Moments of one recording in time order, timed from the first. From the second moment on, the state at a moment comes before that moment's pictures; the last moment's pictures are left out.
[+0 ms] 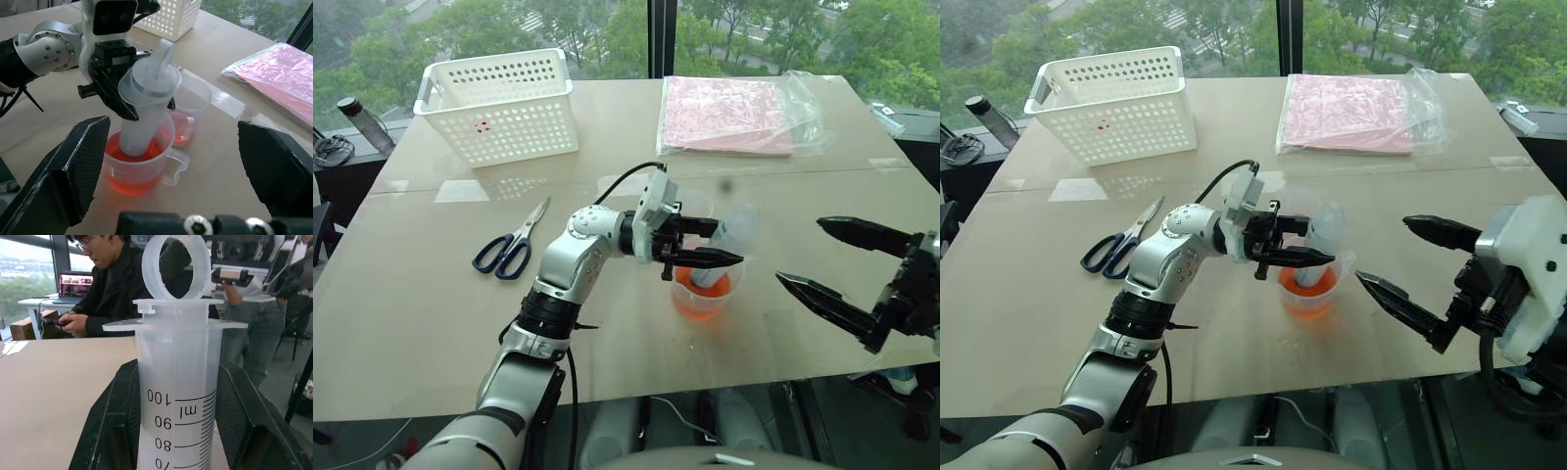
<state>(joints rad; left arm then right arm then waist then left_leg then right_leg) -0.66 0.28 -0.21 0.05 -0.50 0.33 -1.34 0.34 -1.21 -0.83 -0.99 1.60 0.69 0.17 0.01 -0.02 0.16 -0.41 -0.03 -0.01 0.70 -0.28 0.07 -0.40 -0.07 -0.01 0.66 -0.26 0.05</state>
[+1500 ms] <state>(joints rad) -0.65 0.29 -0.23 0.06 -0.50 0.30 -1.35 -0.29 -1.28 -0.25 -0.82 1.64 0.74 0.08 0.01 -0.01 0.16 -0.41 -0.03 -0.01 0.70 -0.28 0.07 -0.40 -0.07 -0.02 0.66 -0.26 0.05</state>
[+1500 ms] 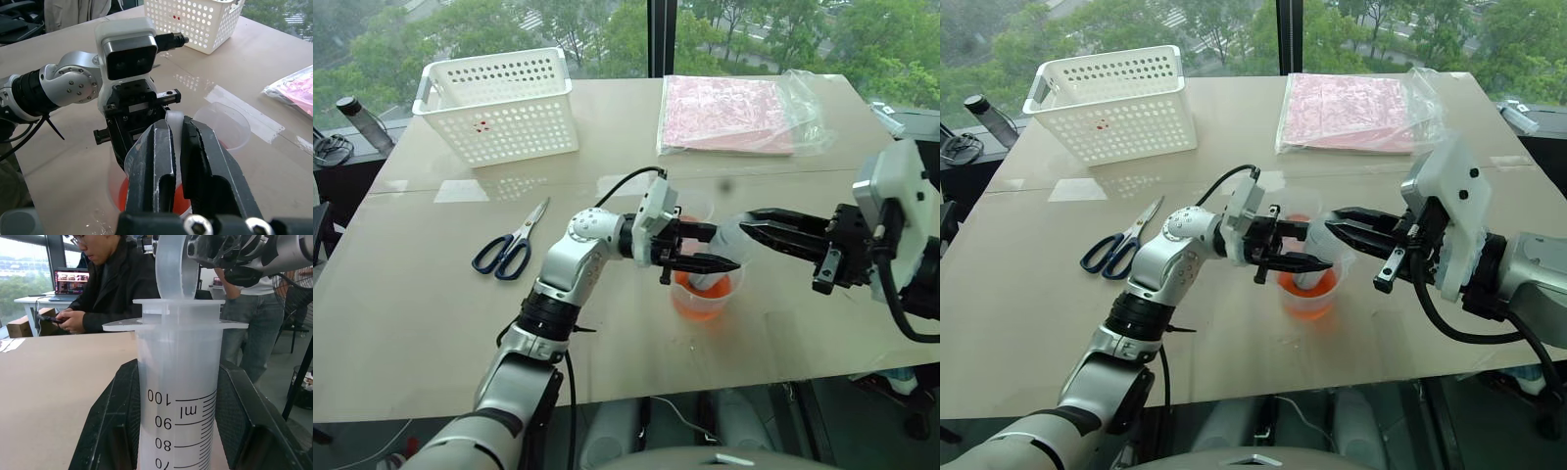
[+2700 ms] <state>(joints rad) -0.64 0.31 -0.24 0.03 -0.53 0.34 -1.36 -0.42 -1.28 -0.25 -0.76 1.67 0.82 0.15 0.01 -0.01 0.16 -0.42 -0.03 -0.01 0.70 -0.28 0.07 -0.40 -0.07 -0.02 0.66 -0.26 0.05</state>
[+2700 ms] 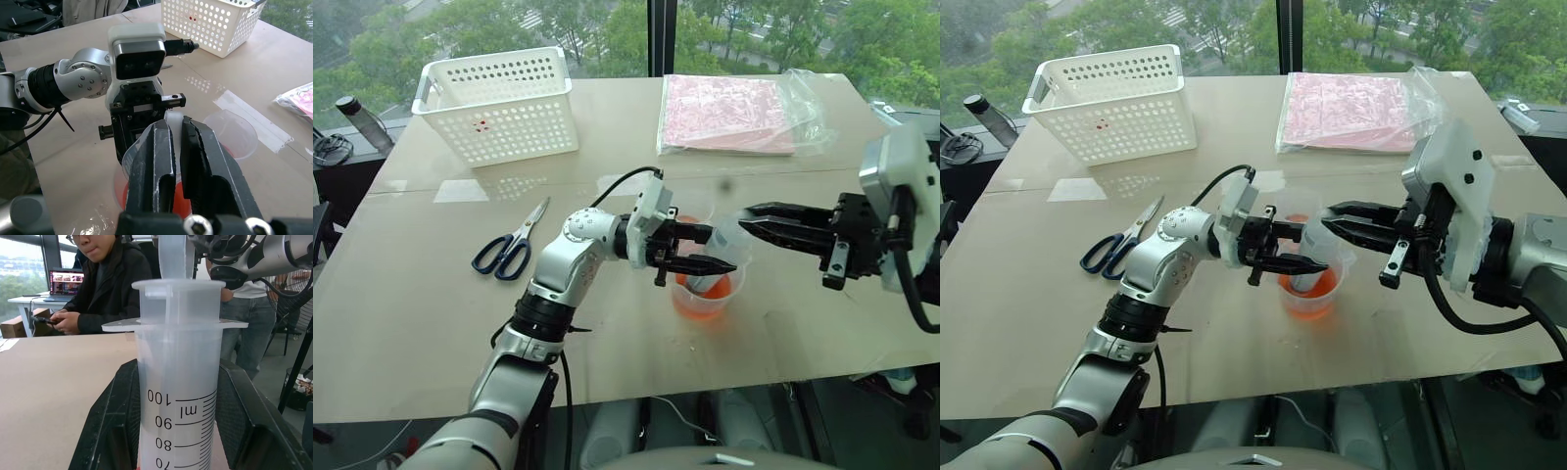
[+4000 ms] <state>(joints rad) -0.67 0.28 -0.17 0.02 -0.63 0.49 -1.29 0.03 -1.10 -0.79 -0.87 1.53 0.88 0.34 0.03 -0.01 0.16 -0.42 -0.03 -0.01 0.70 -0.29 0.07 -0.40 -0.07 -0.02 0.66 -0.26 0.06</state>
